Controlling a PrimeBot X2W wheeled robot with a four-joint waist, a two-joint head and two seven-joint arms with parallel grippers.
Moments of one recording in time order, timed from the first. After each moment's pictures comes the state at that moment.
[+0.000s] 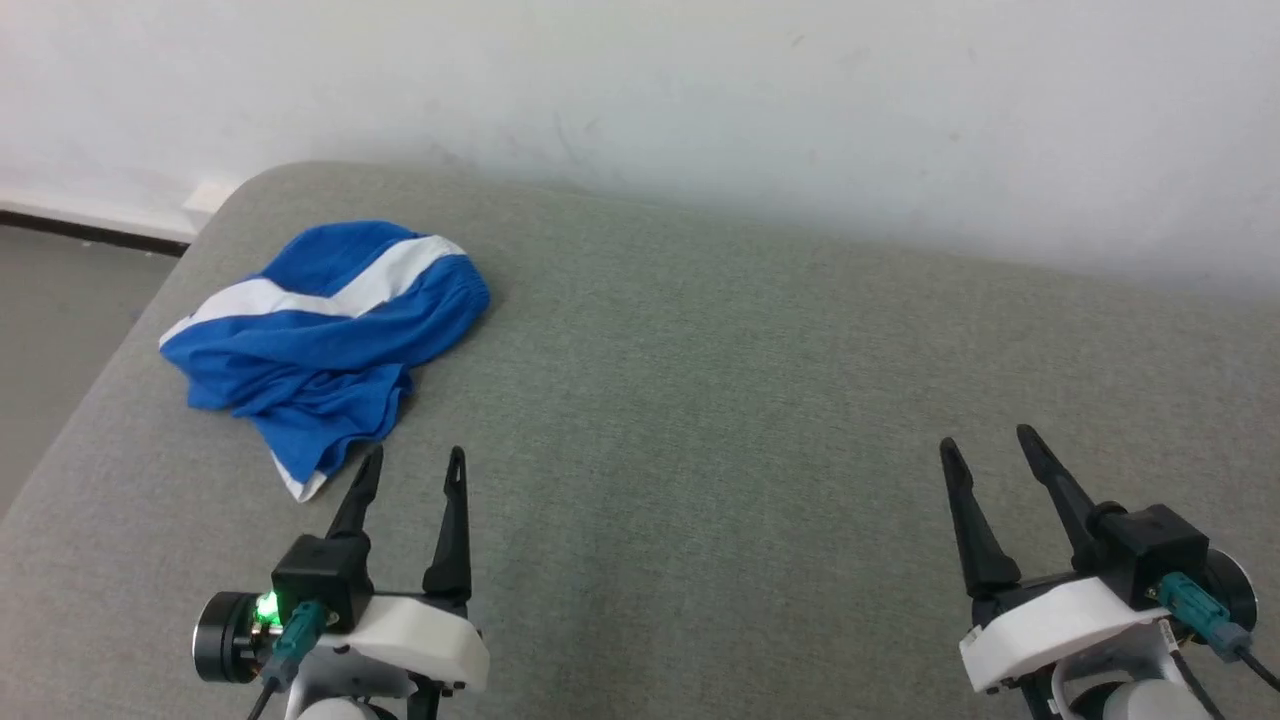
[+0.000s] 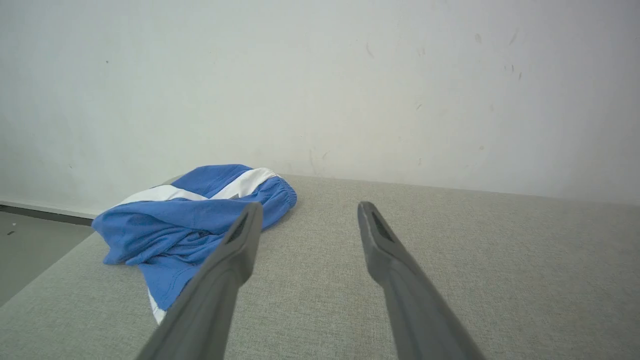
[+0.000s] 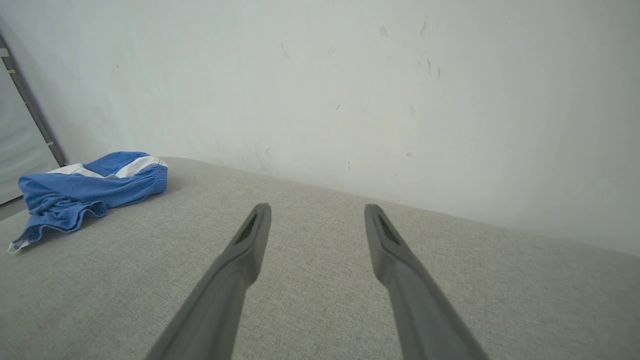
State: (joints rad) left arm -0.01 0.05 -0.06 0.04 -0.06 0.00 -0.15; right arm 0.01 -0.05 0.03 0.03 0.10 0.13 -0.12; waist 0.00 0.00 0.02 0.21
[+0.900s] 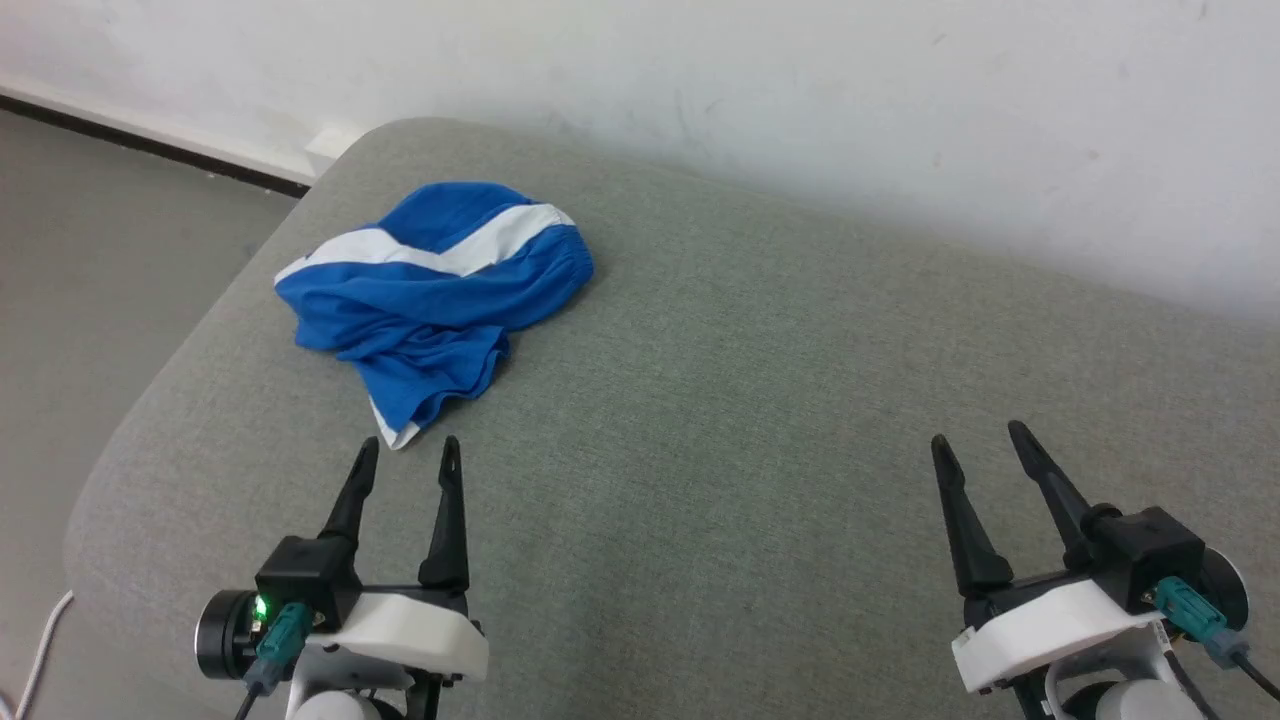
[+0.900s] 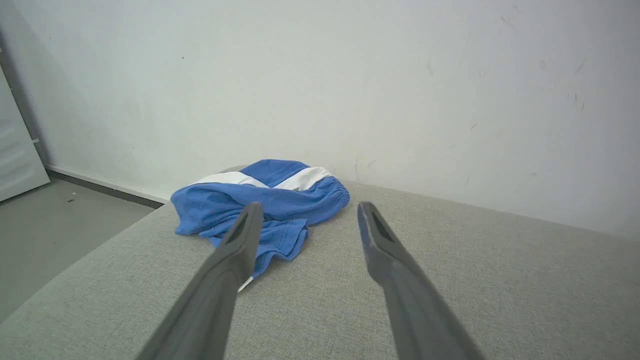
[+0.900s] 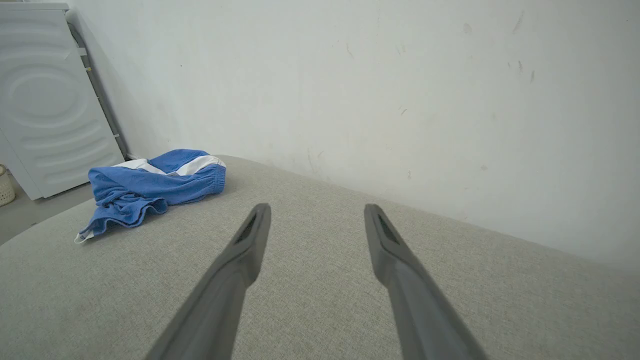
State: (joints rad) left arm -0.02 0.05 -0.06 0.07 -0.12 0.00 -0.20; right arm 0.01 -0.05 0.05 0.02 0.11 0.13 -0.14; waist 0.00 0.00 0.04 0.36
